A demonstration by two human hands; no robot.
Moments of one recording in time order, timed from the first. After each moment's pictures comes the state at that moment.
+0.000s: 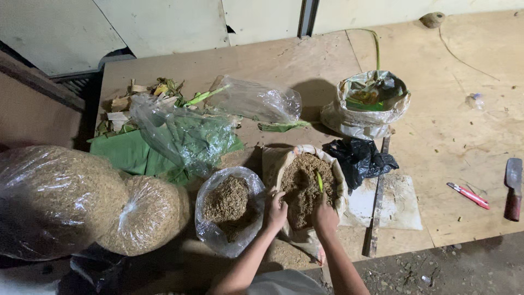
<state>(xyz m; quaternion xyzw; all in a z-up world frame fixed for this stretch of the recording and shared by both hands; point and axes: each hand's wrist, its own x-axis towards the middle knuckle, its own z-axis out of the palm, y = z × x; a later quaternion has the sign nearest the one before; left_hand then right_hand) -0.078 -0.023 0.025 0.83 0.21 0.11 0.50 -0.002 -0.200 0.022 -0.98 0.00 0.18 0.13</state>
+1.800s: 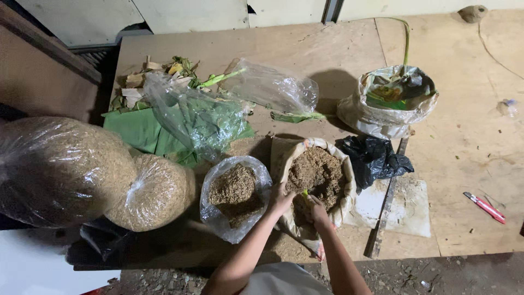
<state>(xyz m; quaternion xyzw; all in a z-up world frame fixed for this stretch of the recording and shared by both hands) -0.057 -0.010 -0.020 0.82 0.29 0.00 0.50 -0.010 -0.186 -0.003 -0.59 0.15 0.41 0.68</state>
